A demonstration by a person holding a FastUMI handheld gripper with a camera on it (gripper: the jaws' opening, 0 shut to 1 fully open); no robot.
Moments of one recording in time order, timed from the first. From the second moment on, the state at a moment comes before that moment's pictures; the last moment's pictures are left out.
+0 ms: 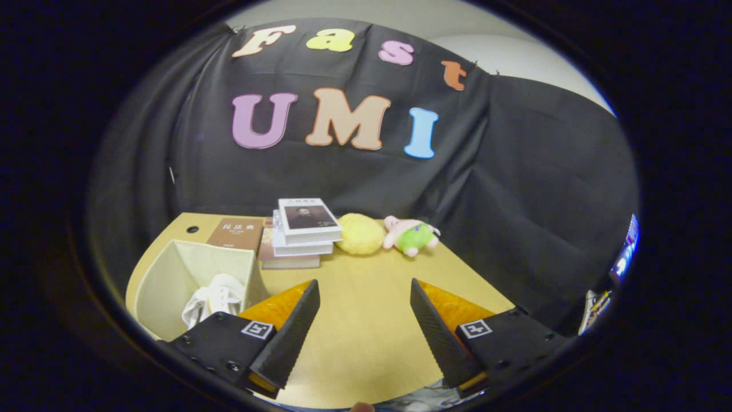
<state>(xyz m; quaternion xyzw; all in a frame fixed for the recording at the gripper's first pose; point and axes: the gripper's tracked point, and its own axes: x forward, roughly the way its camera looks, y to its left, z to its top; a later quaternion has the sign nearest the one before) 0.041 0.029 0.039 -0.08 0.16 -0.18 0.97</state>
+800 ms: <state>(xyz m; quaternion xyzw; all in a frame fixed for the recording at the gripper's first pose) 0.026 0.006 0.030 -0.01 -0.03 0.00 1.00</state>
